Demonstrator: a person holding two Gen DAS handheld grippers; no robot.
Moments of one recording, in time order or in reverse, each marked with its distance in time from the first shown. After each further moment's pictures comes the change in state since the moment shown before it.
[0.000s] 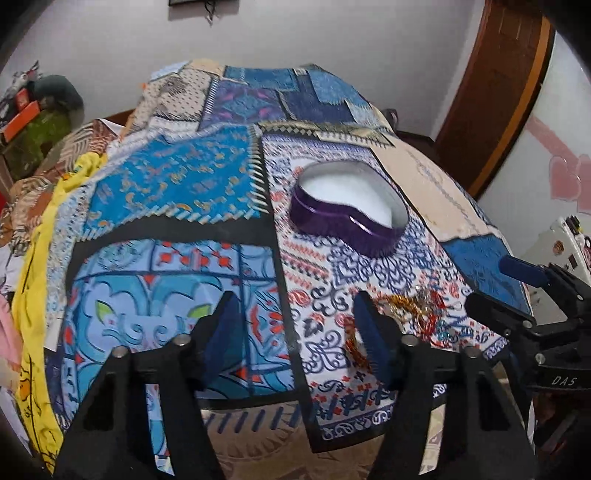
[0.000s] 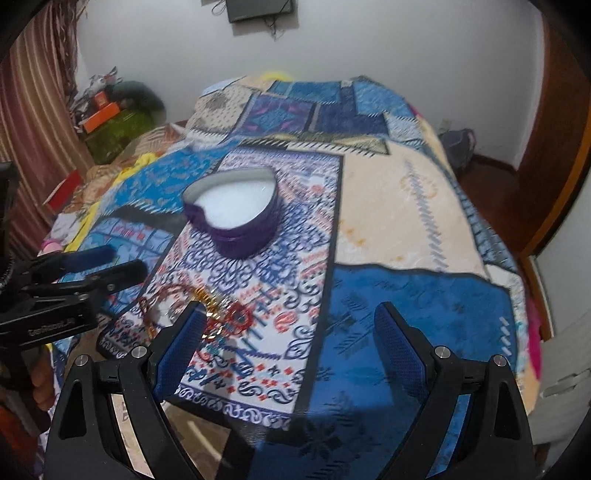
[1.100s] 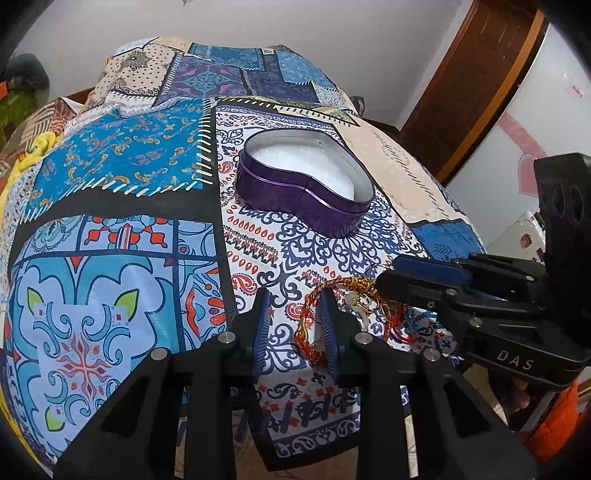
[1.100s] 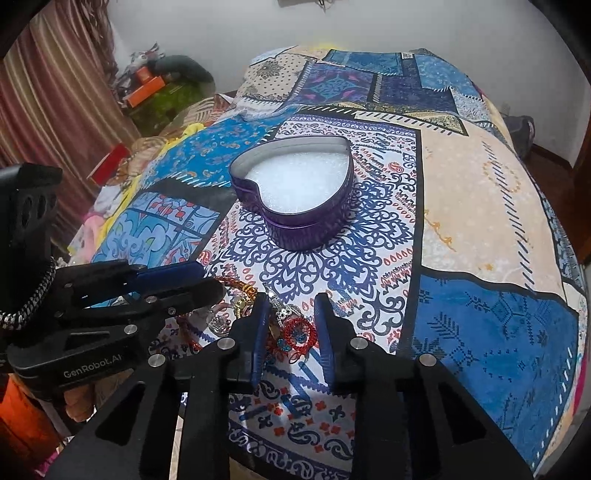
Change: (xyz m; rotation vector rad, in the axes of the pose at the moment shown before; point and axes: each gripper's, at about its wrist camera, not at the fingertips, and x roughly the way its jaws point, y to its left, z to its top) left arm 0.022 -0.008 -0.006 -0.017 0.052 -0.169; right arm 0.040 0.015 0.013 -0.053 0.112 0.231
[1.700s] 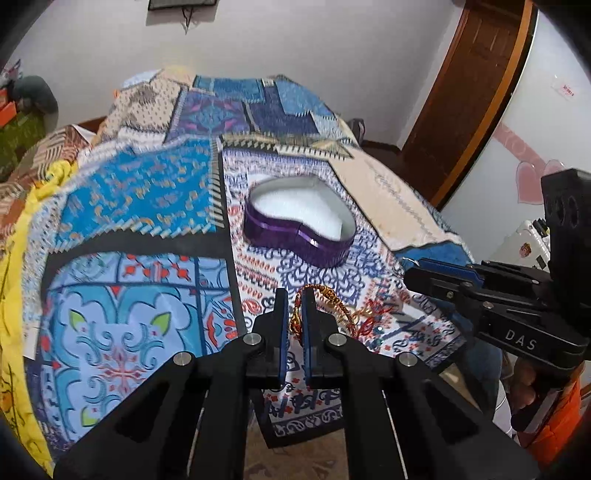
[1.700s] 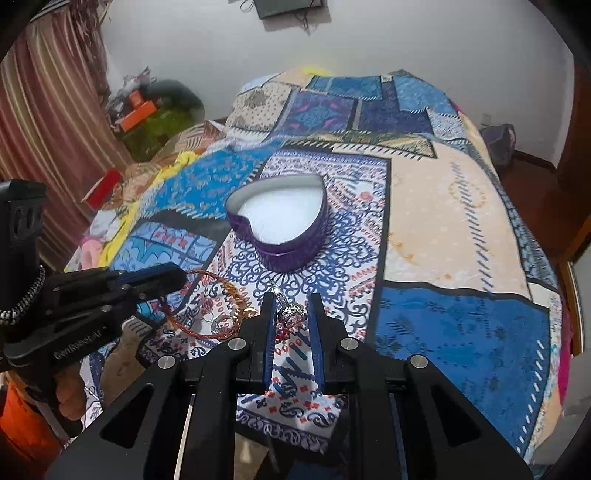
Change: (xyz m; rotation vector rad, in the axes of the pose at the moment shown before) left arm -0.046 -0.012 0.010 0.036 -0.112 0.040; right arm -0.040 -0.003 0.003 0.037 -0.102 -0.055
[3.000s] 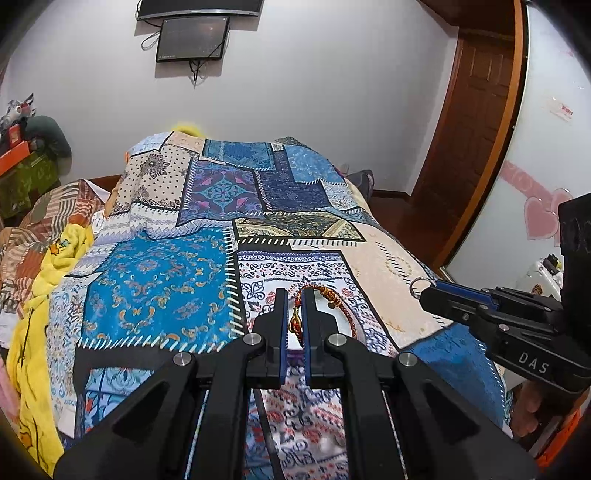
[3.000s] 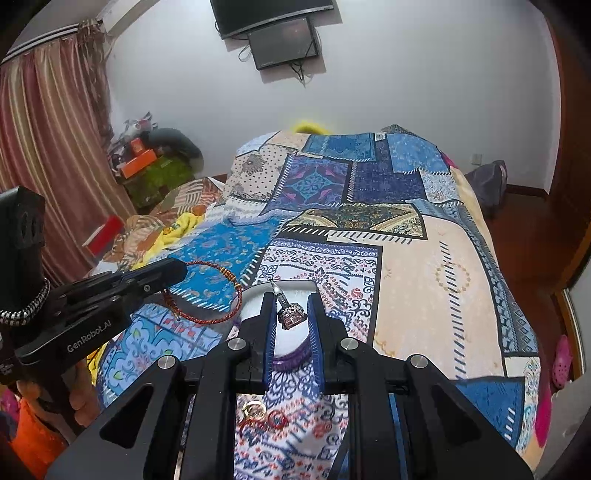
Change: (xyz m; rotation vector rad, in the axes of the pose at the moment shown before) left arm -0.007 0.007 0.073 0.026 -0.190 0.059; right arm -0.014 -0.001 0.055 0.003 -0.185 -0.013
